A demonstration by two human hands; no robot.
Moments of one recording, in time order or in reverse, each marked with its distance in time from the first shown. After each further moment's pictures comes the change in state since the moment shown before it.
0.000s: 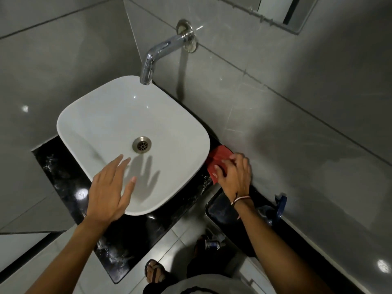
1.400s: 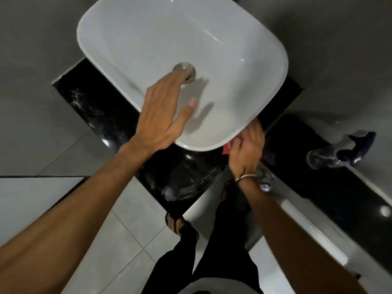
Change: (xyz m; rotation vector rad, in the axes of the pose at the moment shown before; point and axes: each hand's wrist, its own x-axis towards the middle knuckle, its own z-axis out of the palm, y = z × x) left_hand 0.020 -0.033 -0.004 -0.300 0.037 0.348; right_hand -0.115 -0.116 0.090 0.253 0.127 0.053
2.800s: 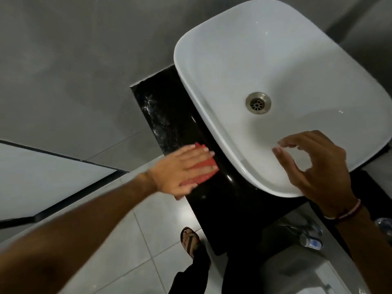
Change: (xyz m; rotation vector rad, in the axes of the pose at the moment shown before) left_hand -0.113 -0.173 0.007 0.429 -0.393 0.382; right_hand 0.070 -0.089 -0.049 0.089 -0.188 -0.659
